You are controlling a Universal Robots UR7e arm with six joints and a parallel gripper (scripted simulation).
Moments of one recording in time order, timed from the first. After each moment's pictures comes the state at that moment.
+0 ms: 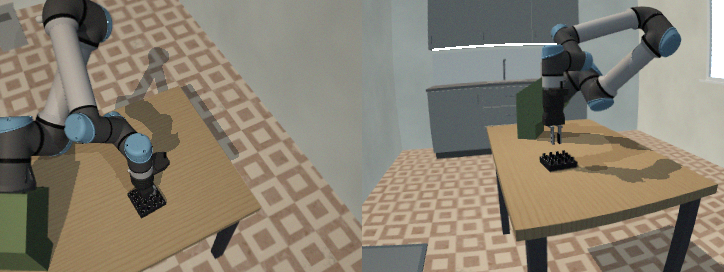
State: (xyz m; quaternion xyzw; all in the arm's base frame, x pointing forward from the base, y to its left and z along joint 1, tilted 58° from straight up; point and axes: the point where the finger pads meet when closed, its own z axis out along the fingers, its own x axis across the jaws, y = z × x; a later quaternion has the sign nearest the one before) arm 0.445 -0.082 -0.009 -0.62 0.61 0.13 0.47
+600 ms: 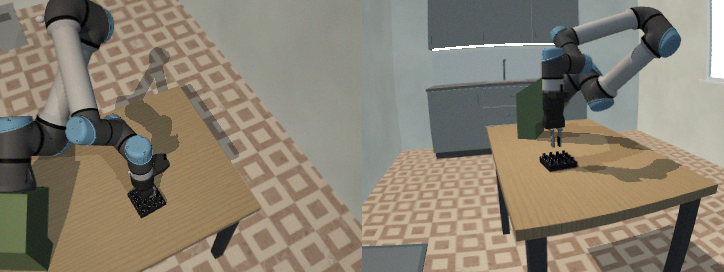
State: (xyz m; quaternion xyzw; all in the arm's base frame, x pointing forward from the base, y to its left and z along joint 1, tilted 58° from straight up) arm 0.450 -0.075 -0.014 -0.62 0.61 0.13 0.47
